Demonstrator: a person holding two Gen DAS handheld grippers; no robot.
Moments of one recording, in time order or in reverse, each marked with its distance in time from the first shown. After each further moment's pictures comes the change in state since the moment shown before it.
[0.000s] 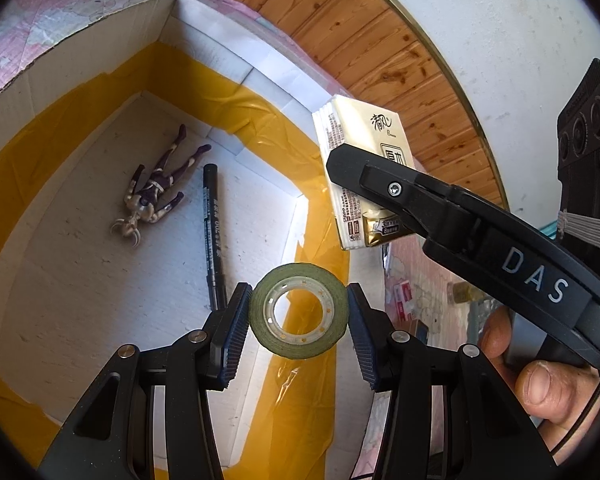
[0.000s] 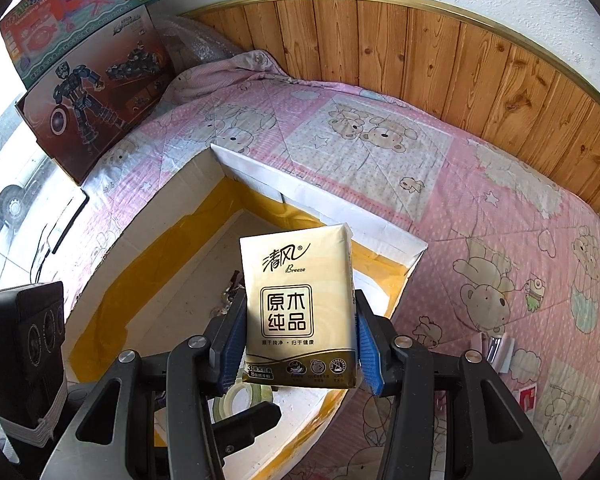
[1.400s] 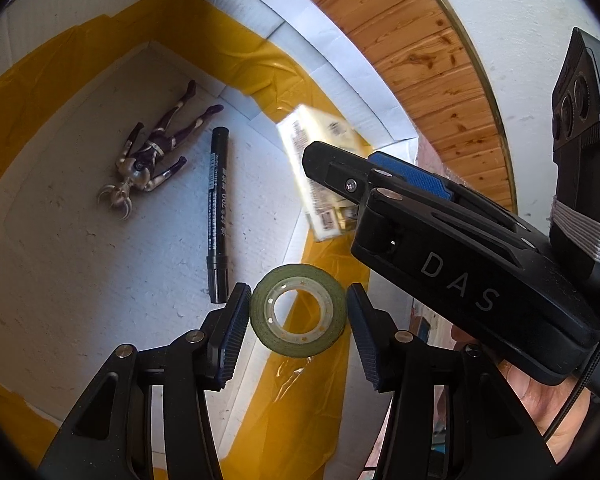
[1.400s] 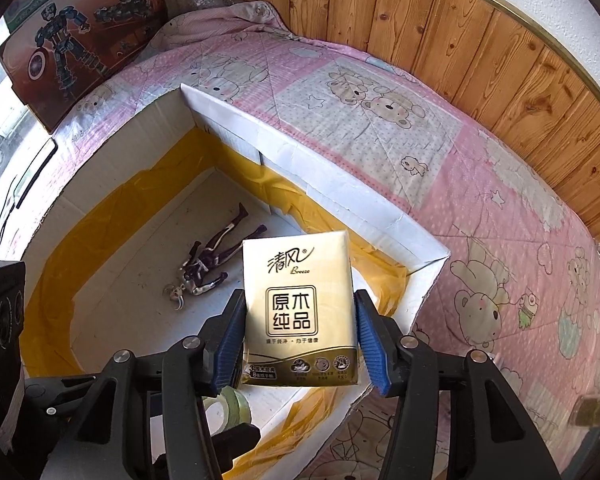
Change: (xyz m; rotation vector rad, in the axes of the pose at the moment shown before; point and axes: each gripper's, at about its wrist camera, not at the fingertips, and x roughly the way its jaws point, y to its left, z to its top) left arm 0.028 0.012 0.003 -0.100 0.103 0.001; right arm 0.049 -0.002 0.006 -0.112 0.129 -0.087
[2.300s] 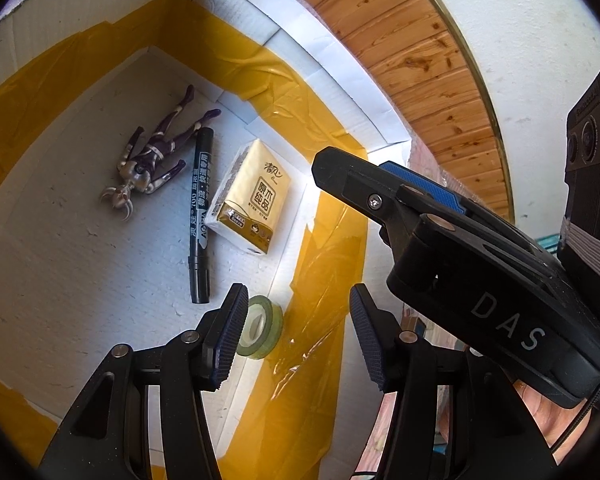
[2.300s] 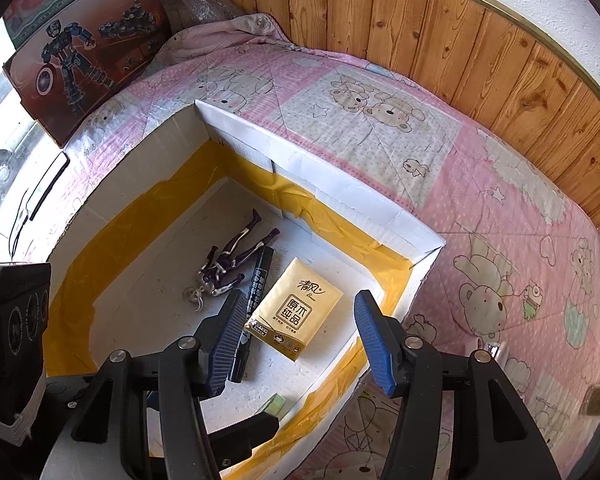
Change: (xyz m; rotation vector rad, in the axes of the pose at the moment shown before) left arm -0.006 0.000 0.001 0.001 -0.010 -0.008; right arm -0.018 0.002 -0.007 0.035 -0.032 0.040
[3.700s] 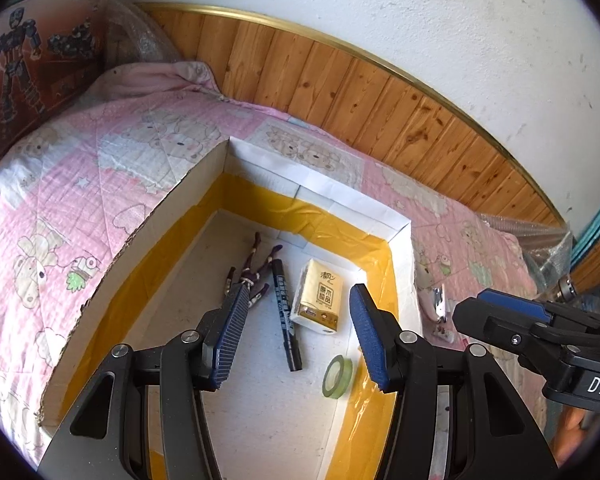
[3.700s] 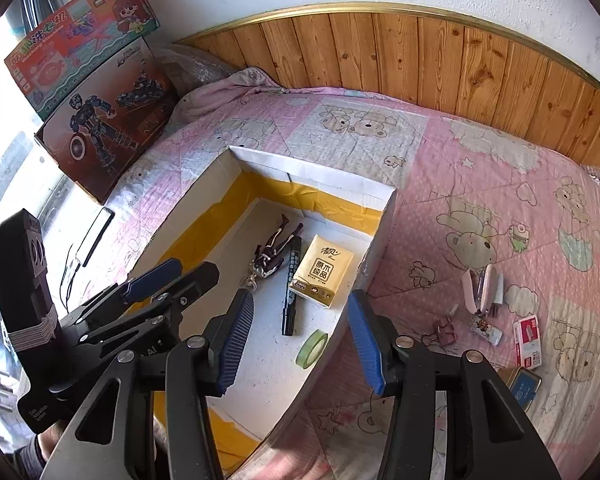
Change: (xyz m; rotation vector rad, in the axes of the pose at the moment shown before) left arm -0.089 -0.025 -0.022 0.277 -0.428 0.283; right arm -0.097 -0.006 -0.060 0.195 -0.137 0.110
